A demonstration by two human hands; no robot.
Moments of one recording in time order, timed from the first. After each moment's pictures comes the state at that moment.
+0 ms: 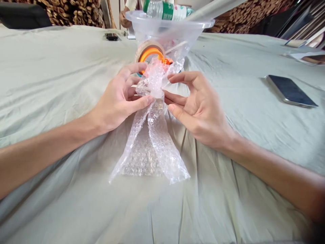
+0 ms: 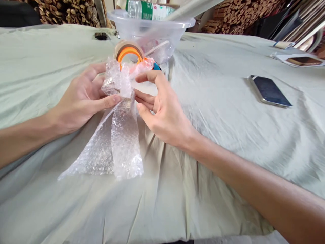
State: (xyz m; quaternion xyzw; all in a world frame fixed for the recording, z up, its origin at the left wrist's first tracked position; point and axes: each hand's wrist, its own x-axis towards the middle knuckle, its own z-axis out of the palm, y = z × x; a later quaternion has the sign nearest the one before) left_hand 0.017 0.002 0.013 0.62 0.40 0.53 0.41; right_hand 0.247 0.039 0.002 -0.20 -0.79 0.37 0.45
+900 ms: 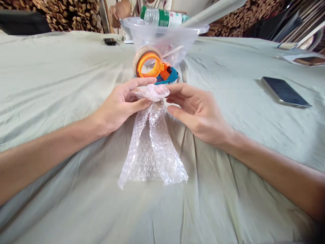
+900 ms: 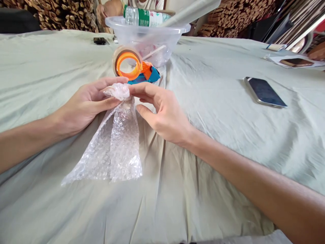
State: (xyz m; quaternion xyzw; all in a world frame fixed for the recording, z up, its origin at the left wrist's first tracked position) left_hand 0.018 0.007 0.016 0.61 0.43 0.48 0.45; right_hand 0.251 0.048 0.008 -0.19 -0.81 0.37 0.41
